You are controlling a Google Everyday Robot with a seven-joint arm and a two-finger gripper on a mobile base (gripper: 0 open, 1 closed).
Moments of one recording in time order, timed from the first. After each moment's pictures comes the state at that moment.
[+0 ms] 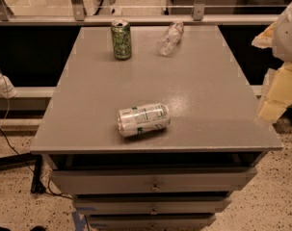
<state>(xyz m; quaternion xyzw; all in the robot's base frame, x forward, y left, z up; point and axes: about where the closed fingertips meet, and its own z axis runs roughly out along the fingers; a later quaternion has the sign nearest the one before) 0.438 -0.217 0.976 -0.60 0.78 -0.03 0.16</state>
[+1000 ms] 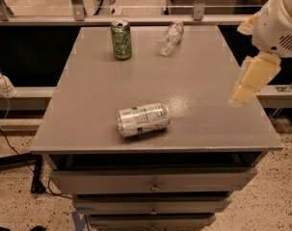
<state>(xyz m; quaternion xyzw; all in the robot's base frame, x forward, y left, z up) 0.488 -0.195 0.976 -0.59 0.77 -0.04 0.23</state>
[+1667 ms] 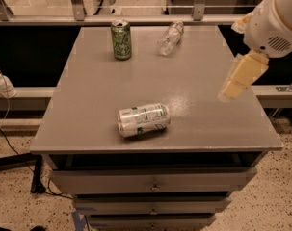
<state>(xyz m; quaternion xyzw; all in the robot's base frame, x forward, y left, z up) 0.507 -0.184 0.971 -0.58 0.77 -0.03 0.27</state>
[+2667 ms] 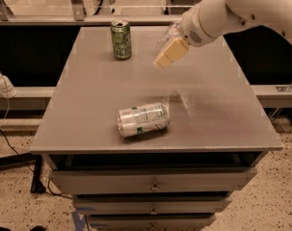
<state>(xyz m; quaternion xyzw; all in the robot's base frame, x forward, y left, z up) 0.667 -0.084 0.939 -0.50 0.75 0.04 0.43</state>
